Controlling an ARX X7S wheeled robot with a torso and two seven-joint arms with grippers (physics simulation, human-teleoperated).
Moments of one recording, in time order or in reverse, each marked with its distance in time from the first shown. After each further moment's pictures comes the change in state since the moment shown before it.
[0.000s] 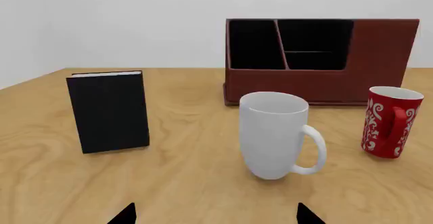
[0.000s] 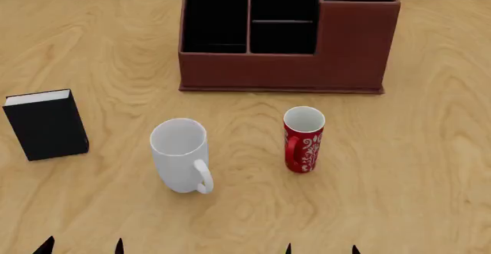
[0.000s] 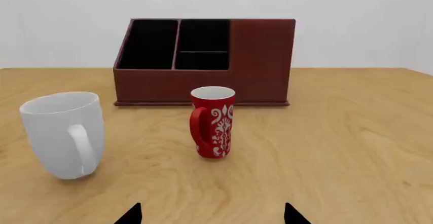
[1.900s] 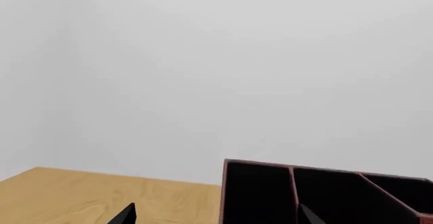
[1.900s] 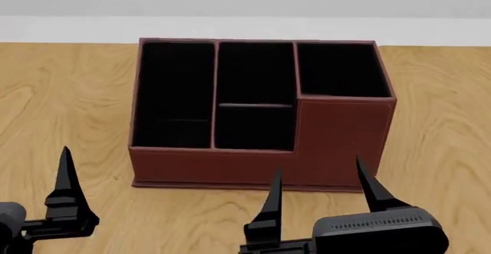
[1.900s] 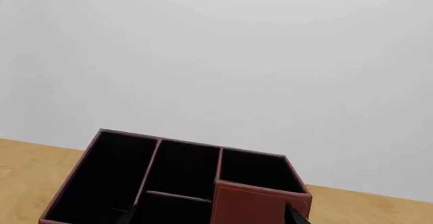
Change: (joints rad) left arm -0.127 -0.155 0.060 0.423 -0.208 -0.244 -0.216; right arm 0.131 0.167 -0.137 -0.575 0.046 0.474 0.084
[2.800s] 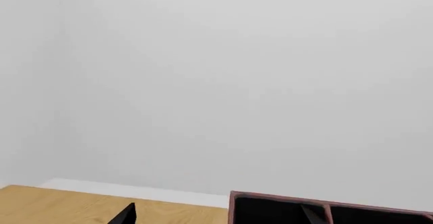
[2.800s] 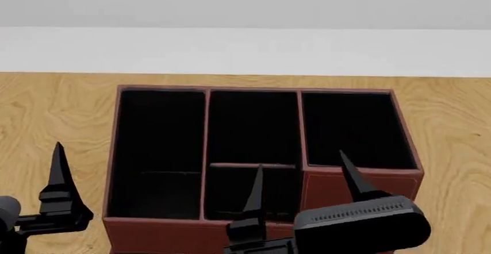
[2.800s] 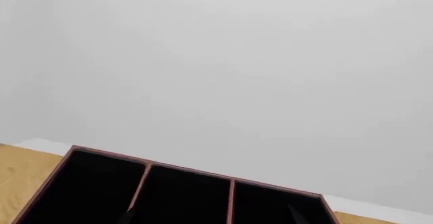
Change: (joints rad) left arm -0.018 -0.038 0.010 -0.005 -0.022 -0.004 -0.040; right arm 0.046 0.025 -0.063 -0.088 0.020 0.144 0.024
